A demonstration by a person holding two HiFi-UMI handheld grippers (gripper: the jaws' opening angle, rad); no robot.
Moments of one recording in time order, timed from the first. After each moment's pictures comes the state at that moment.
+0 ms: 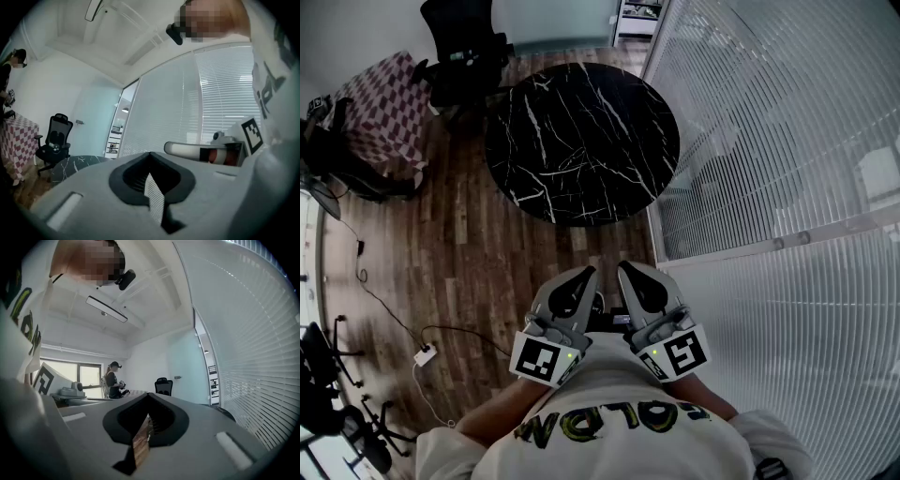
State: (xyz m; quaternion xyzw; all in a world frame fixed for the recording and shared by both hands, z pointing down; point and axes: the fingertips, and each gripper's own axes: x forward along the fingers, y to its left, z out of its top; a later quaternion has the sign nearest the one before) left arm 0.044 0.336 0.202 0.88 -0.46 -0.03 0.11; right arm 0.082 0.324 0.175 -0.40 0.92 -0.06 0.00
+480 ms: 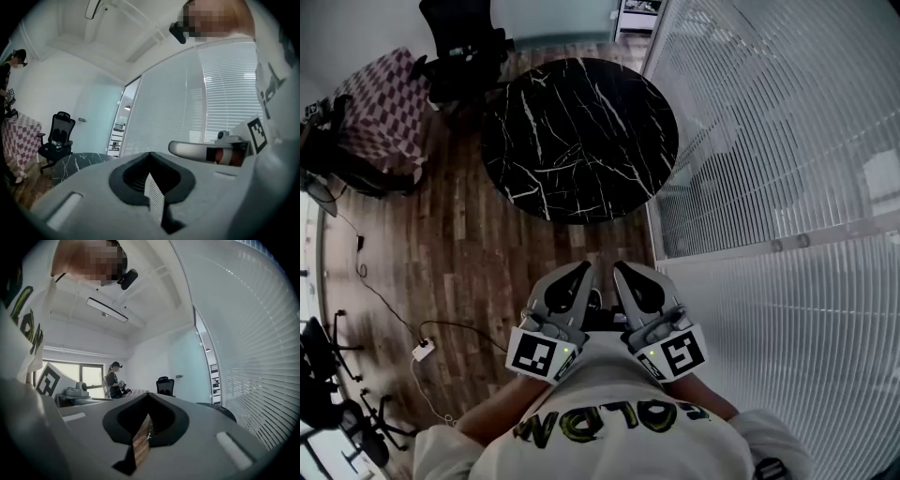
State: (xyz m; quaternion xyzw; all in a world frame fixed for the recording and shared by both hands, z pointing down) left arm 0.059 0.321 0.210 0.87 -0.48 -0.02 0.12; right arm 0.098 0.317 0.181 -0.38 0.92 -0.06 0.00
